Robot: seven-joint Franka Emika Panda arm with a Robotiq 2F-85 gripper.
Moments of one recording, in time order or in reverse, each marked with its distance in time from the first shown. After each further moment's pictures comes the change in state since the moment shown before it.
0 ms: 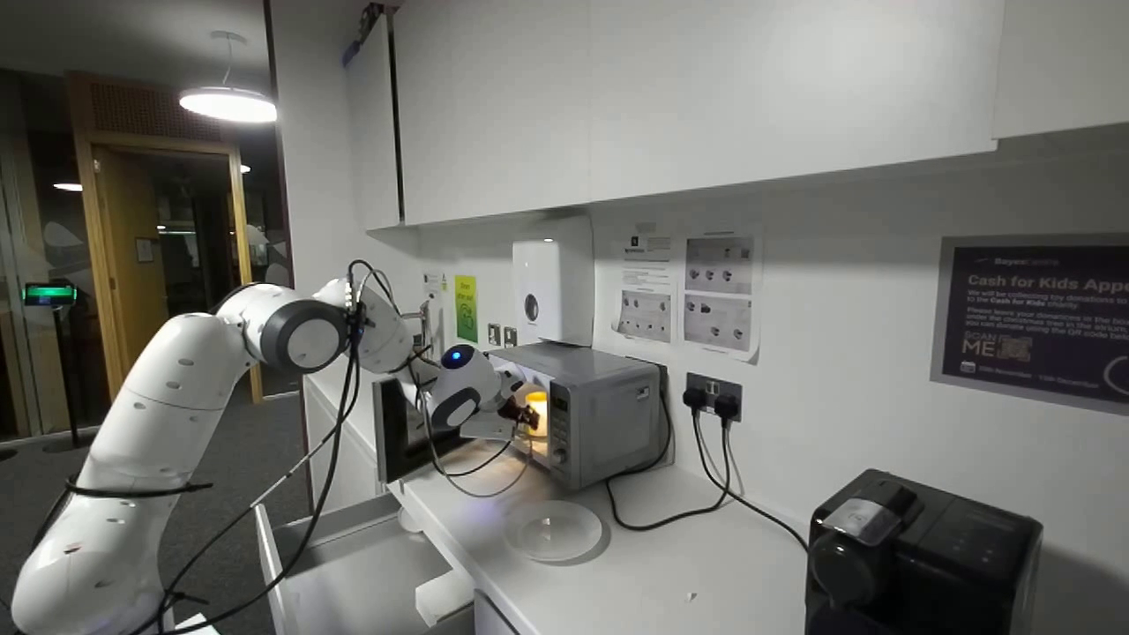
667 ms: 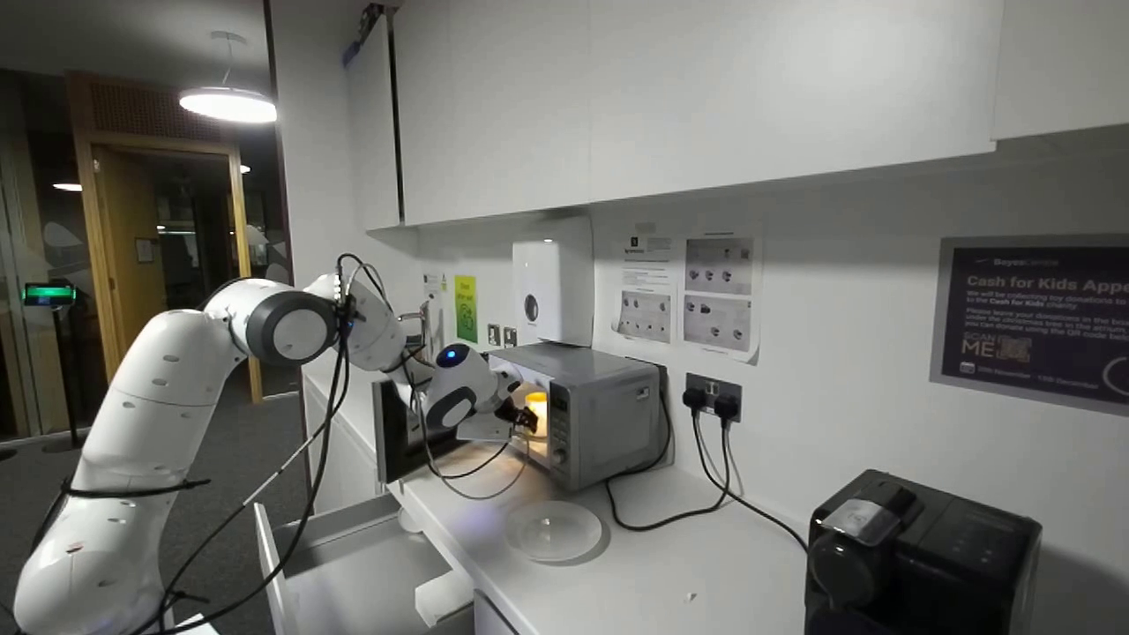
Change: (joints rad) arm 0.018 -0.056 -0.041 -0.064 0.000 -0.002 0.003
